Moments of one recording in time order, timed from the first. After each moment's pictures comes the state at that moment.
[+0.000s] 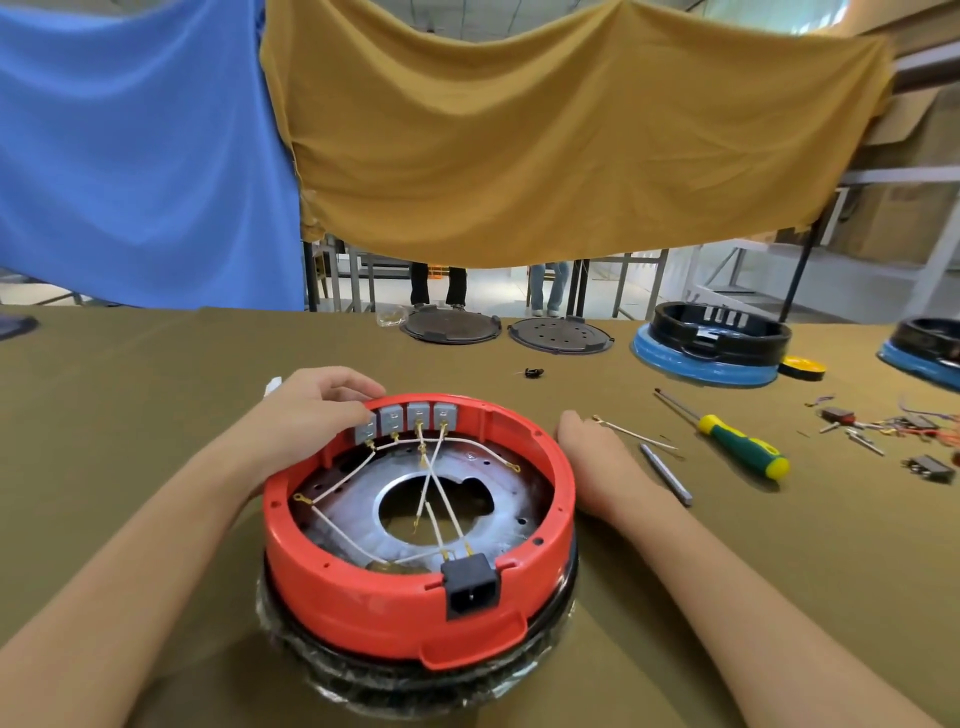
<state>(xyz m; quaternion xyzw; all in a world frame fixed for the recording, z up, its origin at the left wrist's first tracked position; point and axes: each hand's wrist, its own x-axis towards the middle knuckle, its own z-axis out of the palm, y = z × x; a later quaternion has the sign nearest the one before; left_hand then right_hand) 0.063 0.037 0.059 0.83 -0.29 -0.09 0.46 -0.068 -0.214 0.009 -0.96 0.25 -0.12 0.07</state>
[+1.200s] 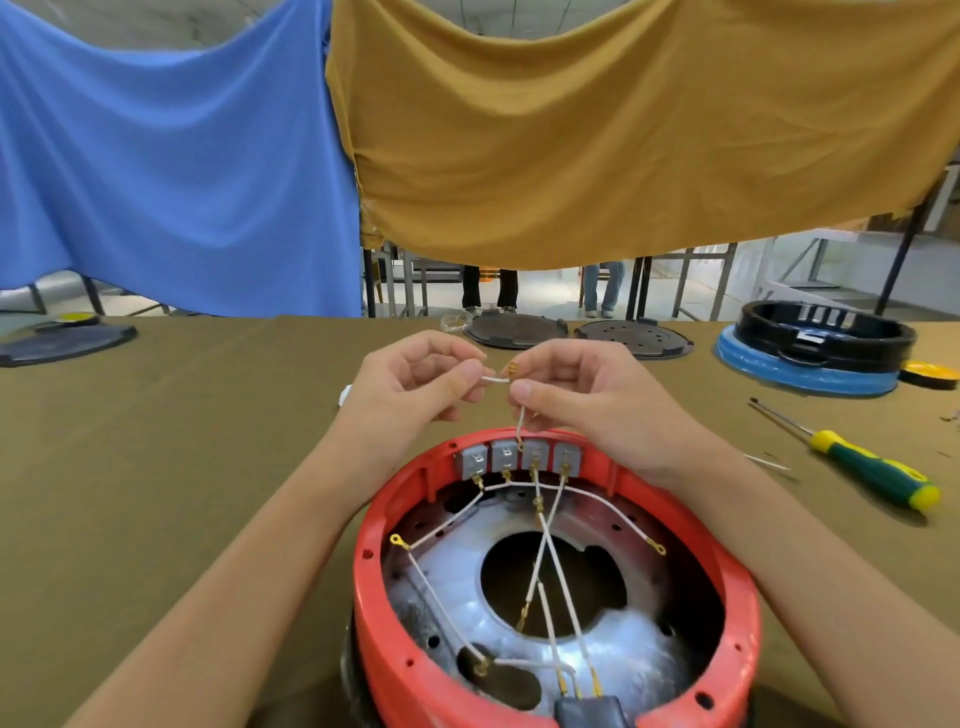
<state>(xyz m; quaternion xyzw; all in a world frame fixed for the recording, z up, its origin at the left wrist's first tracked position) 0.057 0.029 0.060 0.61 -0.41 -0.05 0.68 -0.044 -0.152 0.075 -0.79 -0.10 -0.19 0.57</state>
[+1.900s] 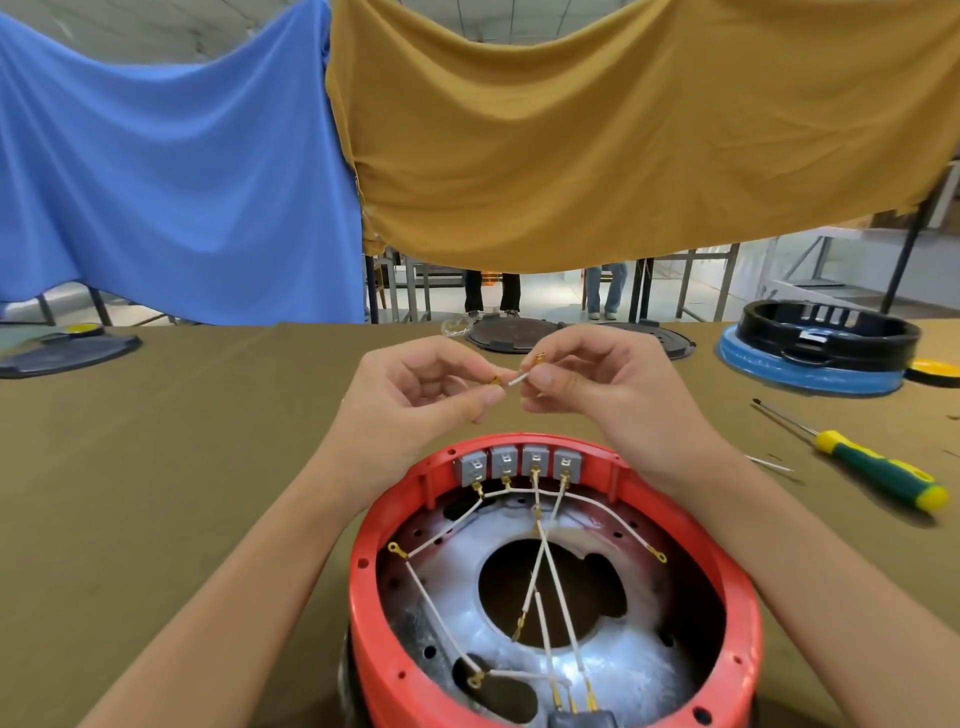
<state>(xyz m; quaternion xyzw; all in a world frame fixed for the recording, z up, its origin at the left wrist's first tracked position) 0.042 0.033 0.069 0.59 -0.50 0.01 0.64 -0.050 -0.152 0.076 -0.73 -0.15 -0.28 0.61</state>
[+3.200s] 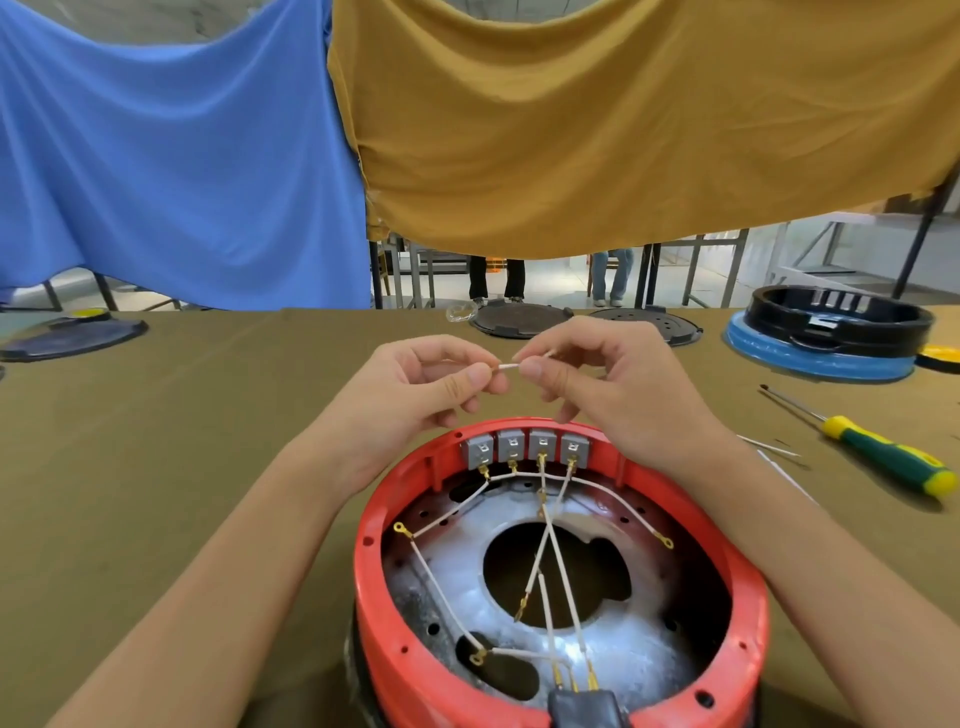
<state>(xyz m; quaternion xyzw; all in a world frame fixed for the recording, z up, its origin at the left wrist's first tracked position) 0.055 0.040 0.067 0.61 -0.42 -0.18 0.65 -0.056 -0.149 0.077 -0.83 -0.12 -0.31 0.46</state>
